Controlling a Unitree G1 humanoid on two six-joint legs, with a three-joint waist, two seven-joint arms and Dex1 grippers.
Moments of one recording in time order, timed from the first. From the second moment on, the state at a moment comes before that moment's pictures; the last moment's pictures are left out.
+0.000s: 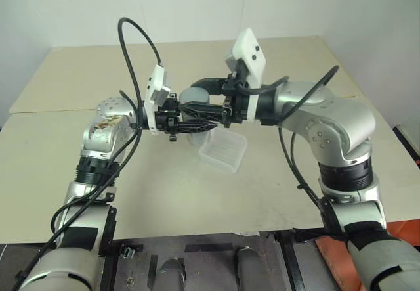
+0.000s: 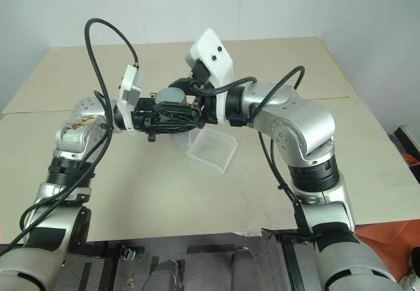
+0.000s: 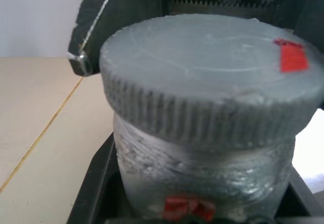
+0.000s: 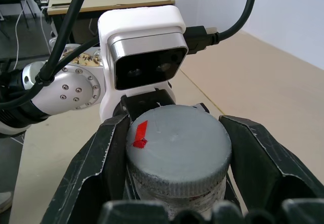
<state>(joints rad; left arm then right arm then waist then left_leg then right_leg) -0.88 0.49 -0.04 0.30 -0.46 0.35 -1.39 -1.02 -0.40 0.15 -0.25 0.61 0.97 0.65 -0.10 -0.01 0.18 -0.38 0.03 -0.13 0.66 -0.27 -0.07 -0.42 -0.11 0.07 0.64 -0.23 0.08</state>
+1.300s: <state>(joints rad) -0.83 0.52 -0.03 0.32 -0.32 0.20 -1.16 -0.27 -0.61 -0.06 -0.25 0.38 0.79 0.49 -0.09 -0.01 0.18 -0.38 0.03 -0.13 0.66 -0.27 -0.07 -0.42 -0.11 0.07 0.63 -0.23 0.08</state>
